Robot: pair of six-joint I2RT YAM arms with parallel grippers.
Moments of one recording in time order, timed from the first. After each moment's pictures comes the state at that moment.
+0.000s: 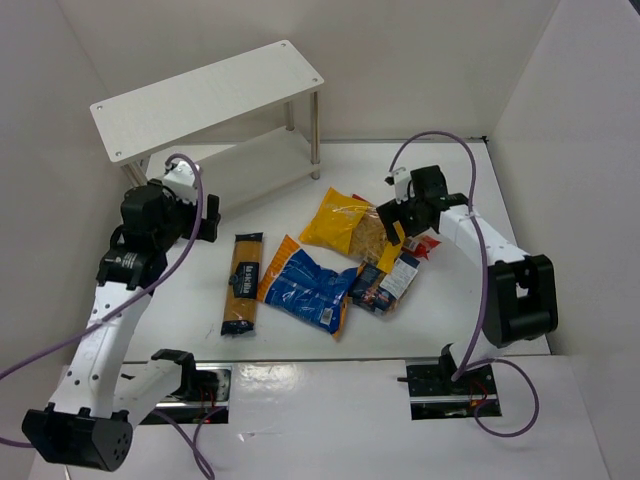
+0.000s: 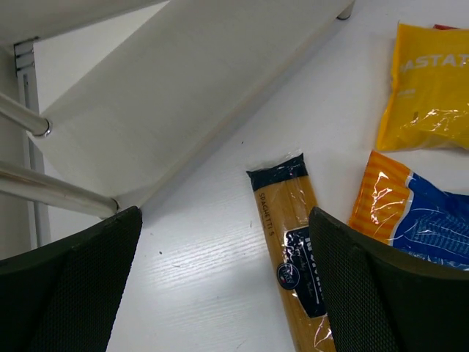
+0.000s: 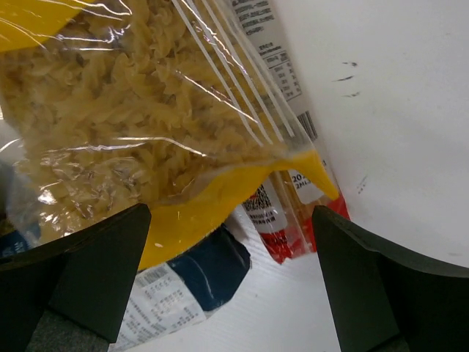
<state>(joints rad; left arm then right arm) -0.09 0.95 0.99 -0.47 0.07 0.13 0.20 1.51 1.10 -0.52 -0.09 -0.25</state>
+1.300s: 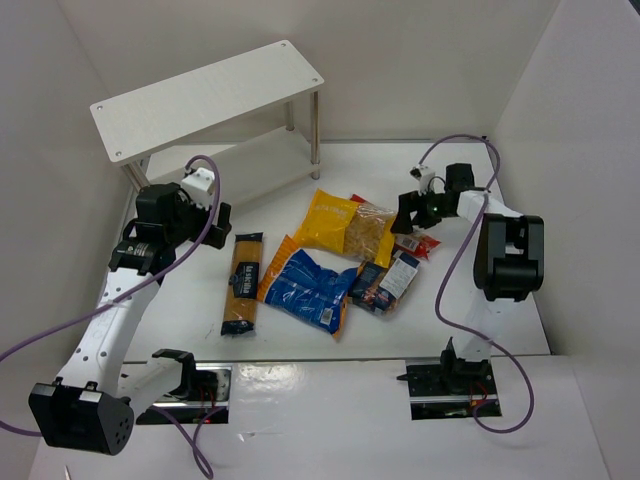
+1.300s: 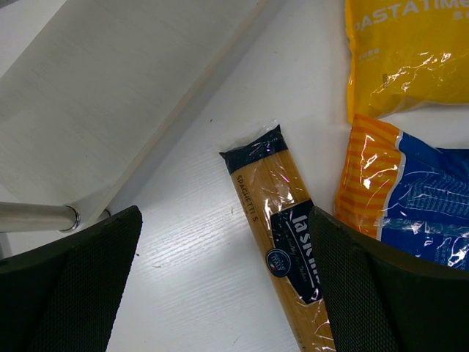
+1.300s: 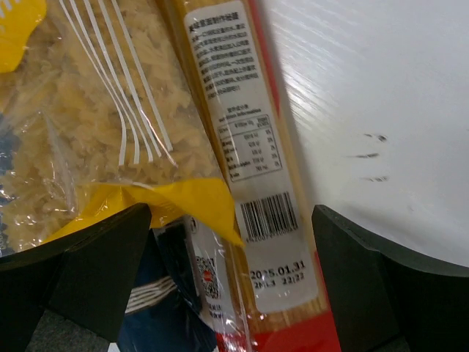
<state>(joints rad) -0.09 1.01 0.96 -0.46 0.19 0.20 -0.08 1.86 1.21 -0.41 -0.68 -0.35</state>
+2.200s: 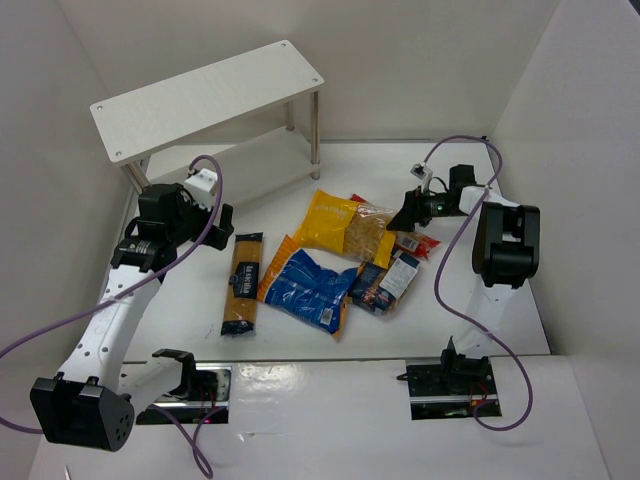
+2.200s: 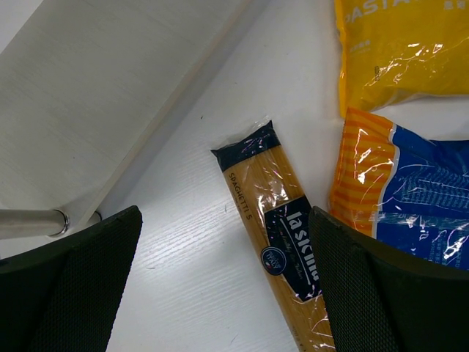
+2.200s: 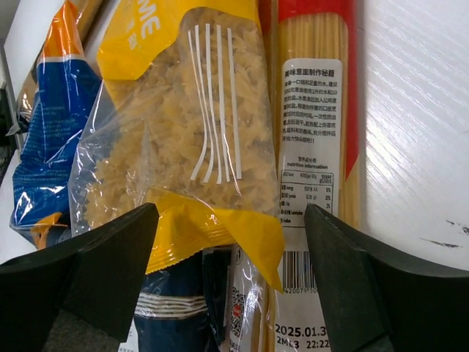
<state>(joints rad) -0.09 1.03 0.95 -0.47 0.22 0.21 -0.13 2.00 1.30 -0.48 -1.07 -0.47</state>
